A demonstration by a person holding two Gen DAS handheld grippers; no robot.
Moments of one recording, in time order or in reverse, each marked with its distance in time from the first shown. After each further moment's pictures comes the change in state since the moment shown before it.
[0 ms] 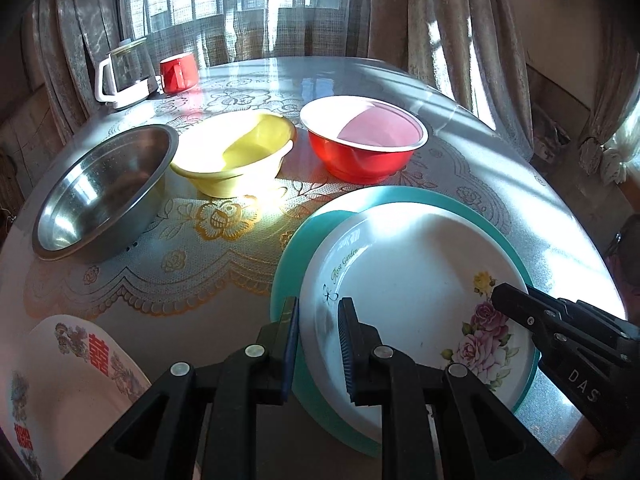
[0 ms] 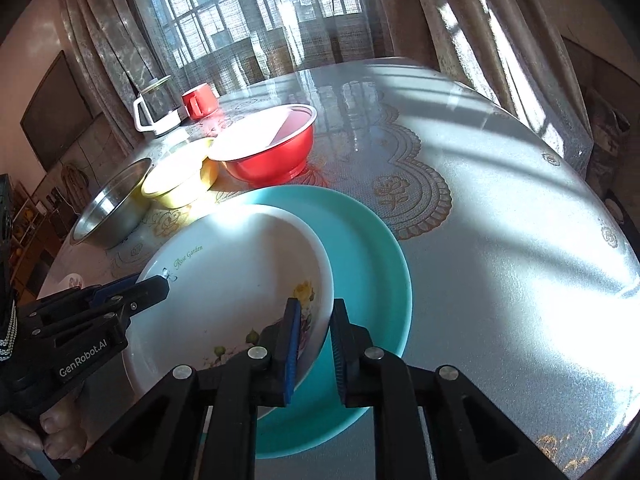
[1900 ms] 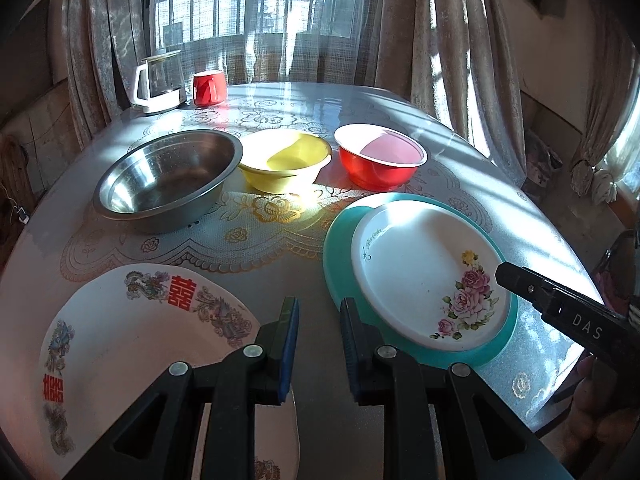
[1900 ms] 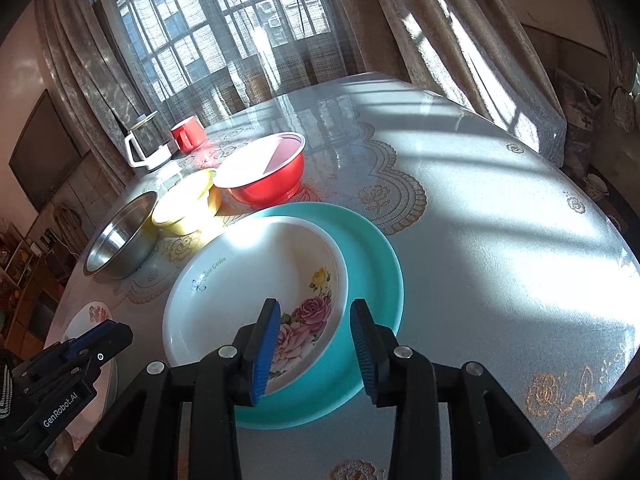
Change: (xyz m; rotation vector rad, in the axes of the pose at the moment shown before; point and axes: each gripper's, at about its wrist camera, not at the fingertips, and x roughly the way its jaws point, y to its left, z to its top) left arm -0.068 0.039 -0.043 -0.059 -0.094 -0.025; right arm -0.040 0.015 -0.015 0.094 -0.075 -0.016
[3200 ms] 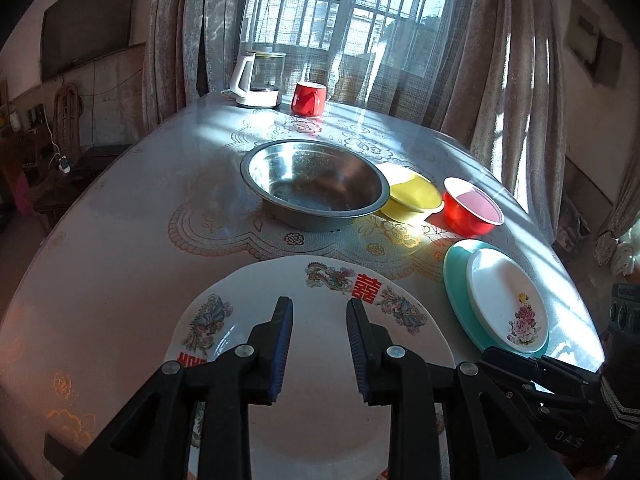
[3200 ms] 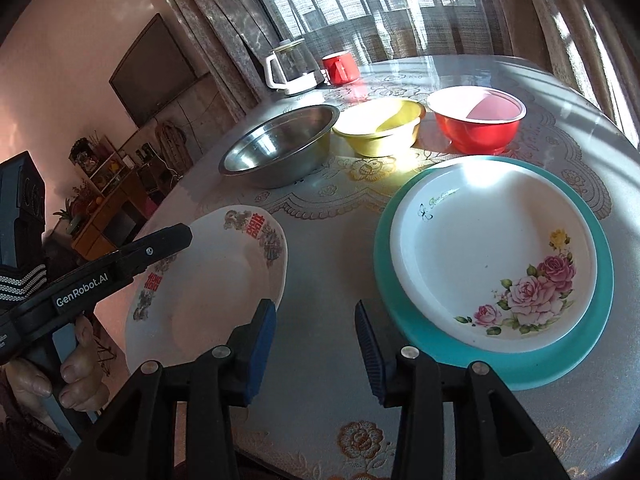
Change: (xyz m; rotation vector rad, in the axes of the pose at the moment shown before) left arm -0.059 0.129 -0.022 -0.232 -0.077 0.082; right arm 0.016 0.118 -0.046 -0.256 0.180 0.366
